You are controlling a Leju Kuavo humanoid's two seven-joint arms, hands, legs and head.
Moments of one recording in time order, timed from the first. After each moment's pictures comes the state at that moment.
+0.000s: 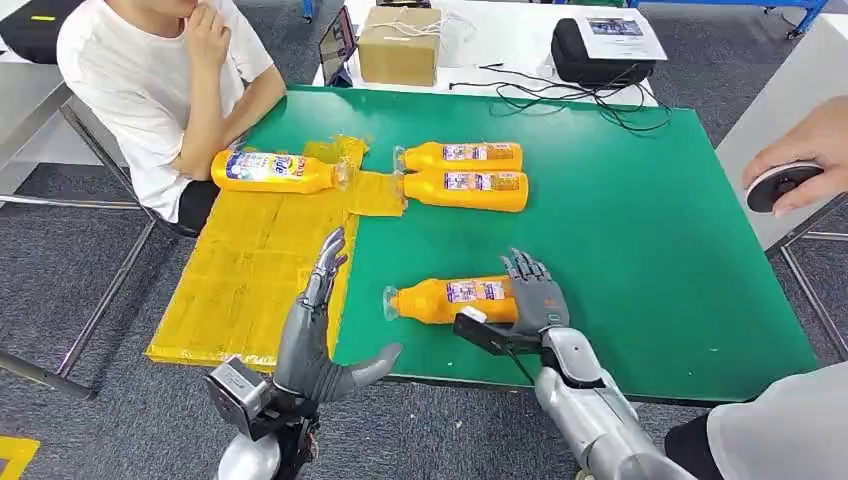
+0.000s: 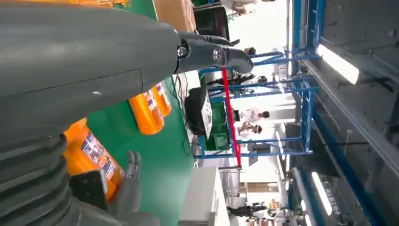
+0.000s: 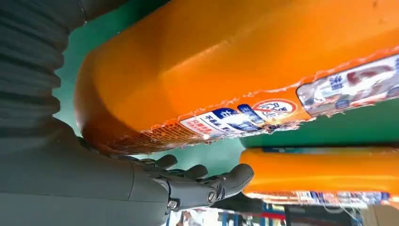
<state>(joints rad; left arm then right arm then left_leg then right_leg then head) 0.04 -0.15 -0.51 -1.60 -0.06 0.12 -0.52 -0.52 0.02 0.39 -0.58 1.21 -0.32 -0.11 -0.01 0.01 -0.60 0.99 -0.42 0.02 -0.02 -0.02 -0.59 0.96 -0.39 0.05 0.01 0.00</state>
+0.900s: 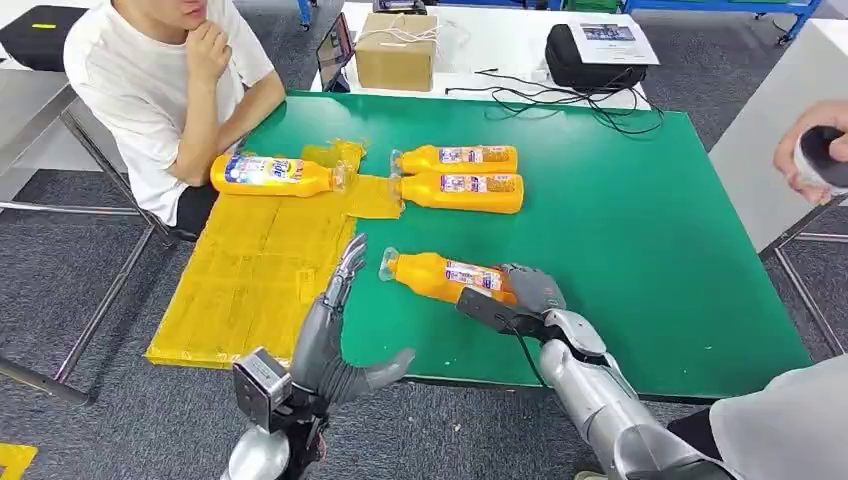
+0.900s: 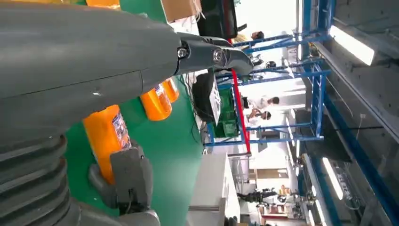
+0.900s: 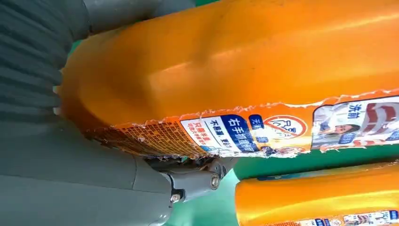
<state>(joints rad) 0.01 -0.16 -0.52 -1.55 -0.06 0.08 -0.49 -0.60 0.04 0.34 -0.49 0.98 -0.11 -0.21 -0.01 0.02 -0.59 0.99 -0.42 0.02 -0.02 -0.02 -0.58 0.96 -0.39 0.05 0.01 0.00</state>
